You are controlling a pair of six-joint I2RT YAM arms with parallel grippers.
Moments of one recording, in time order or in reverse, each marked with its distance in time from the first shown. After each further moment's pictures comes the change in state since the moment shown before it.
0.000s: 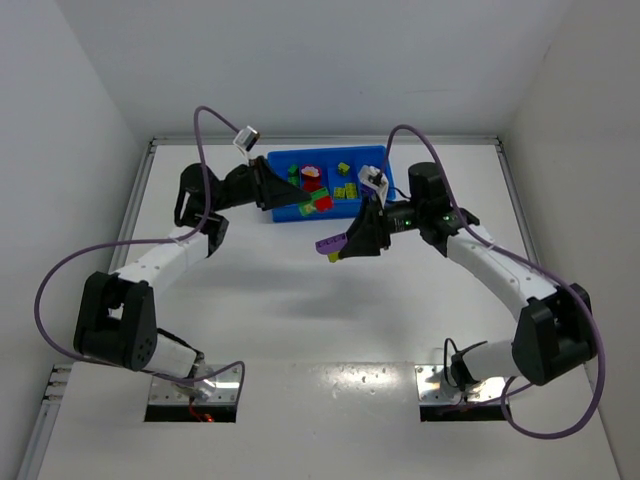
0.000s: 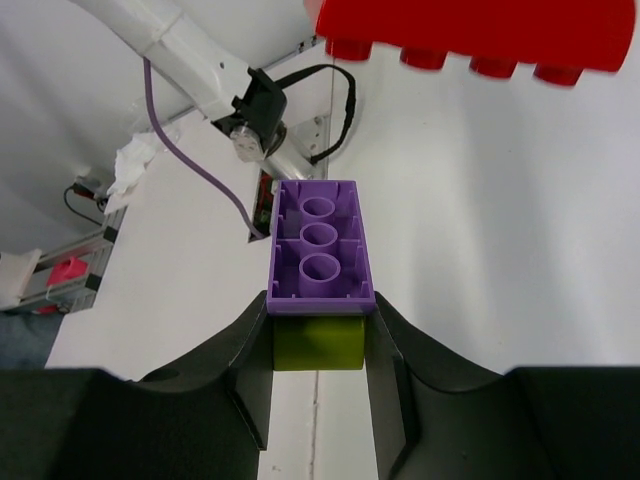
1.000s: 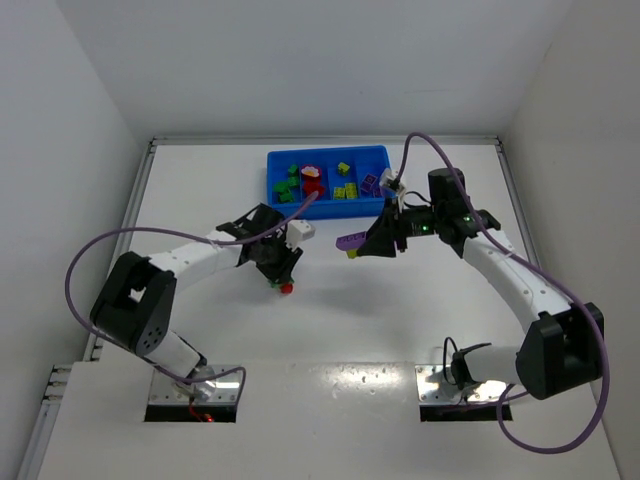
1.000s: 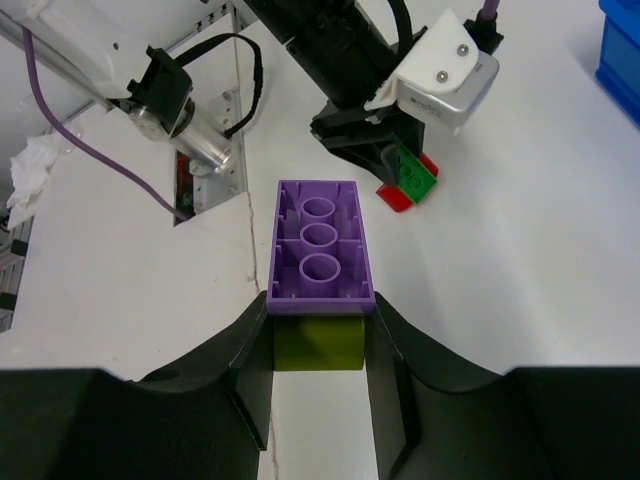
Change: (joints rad) left arm -0.256 0.107 -0.012 -1.296 -0.809 1.412; right arm -0.118 -0.085 -0.020 -0.278 0.130 -0.239
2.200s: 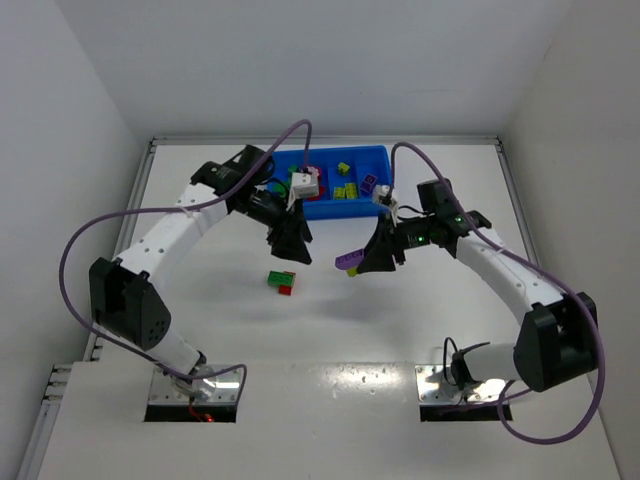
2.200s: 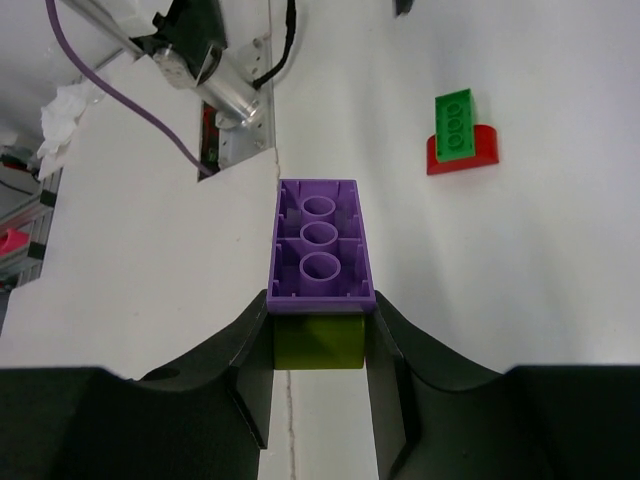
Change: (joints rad) left arm 0.093 0.024 0.596 -0.563 0.765 0.399; right arm 0.029 0.029 -0.024 -0.135 -0.044 -0.151
